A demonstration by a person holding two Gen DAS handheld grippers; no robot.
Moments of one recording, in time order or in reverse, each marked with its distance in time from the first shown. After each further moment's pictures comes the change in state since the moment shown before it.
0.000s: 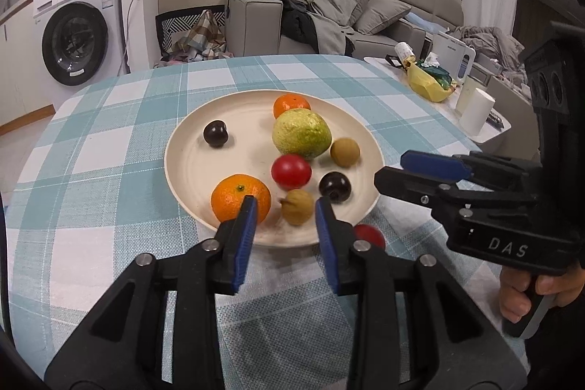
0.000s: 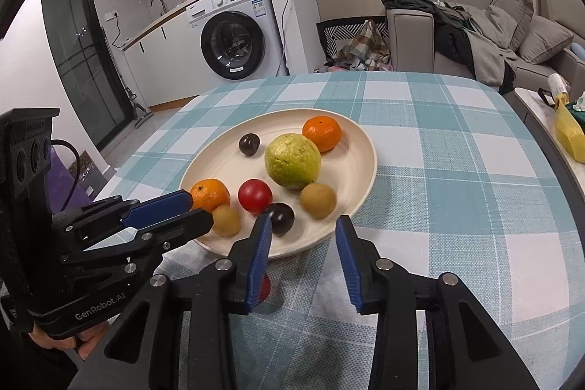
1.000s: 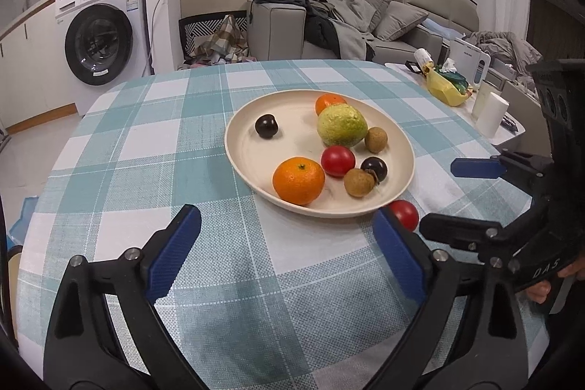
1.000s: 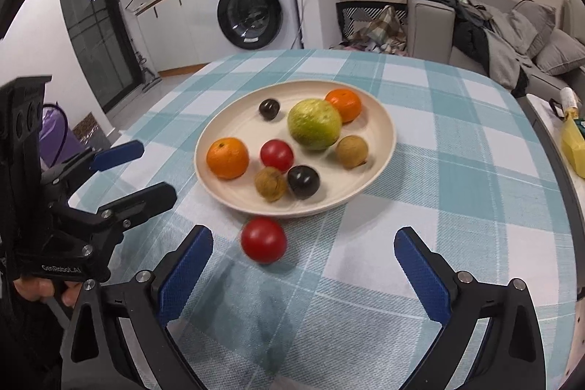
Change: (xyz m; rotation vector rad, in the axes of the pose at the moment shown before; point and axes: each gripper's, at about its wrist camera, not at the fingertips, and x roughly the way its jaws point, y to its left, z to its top) left arm -0.038 0.032 -0.019 -0.019 -0.024 0.067; right arm -0.005 0.019 -0.012 -0.106 0.110 0.015
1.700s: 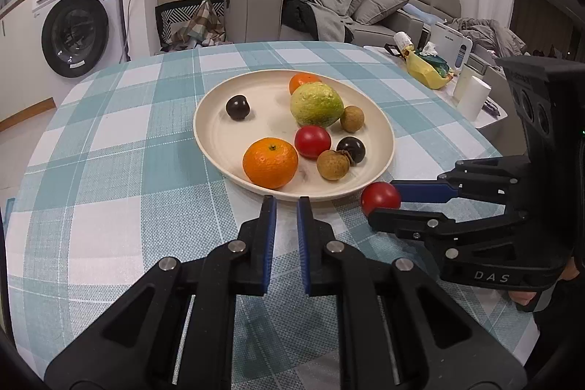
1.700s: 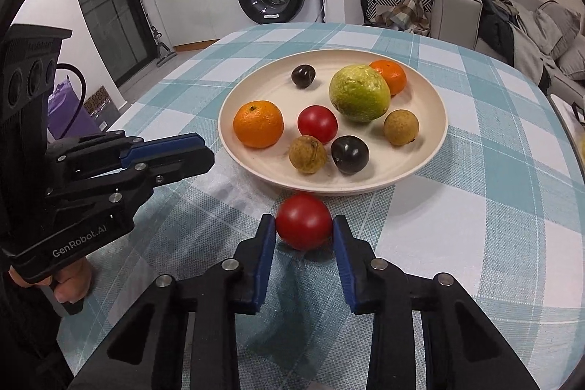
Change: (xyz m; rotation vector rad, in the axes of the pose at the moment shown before) left arm 0.016 -0.008 -0.003 0.015 0.068 -0.085; right arm 0.025 0.024 -0.010 -0.054 0.078 0.048
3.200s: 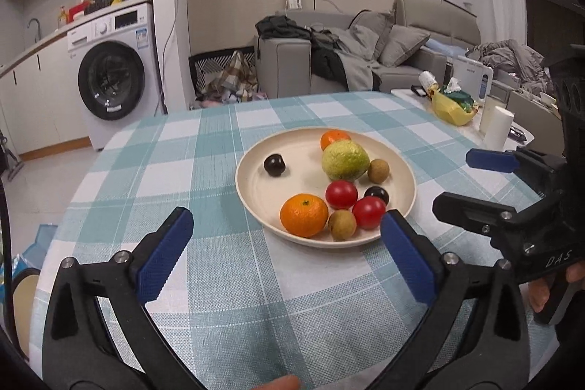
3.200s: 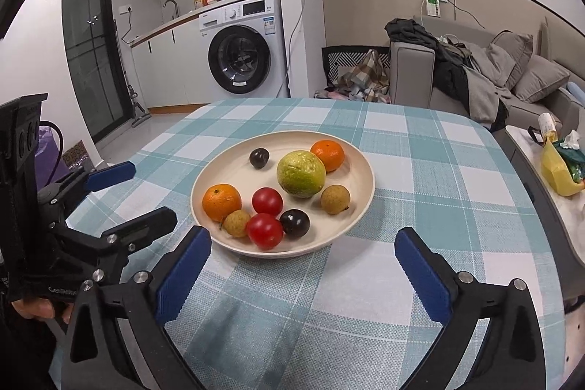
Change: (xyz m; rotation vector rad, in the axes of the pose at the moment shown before) left arm -0.036 -0.006 0.006 0.033 -0.225 0.154; right arm -0.050 -0.020 0.007 0.055 -0.284 -0.123
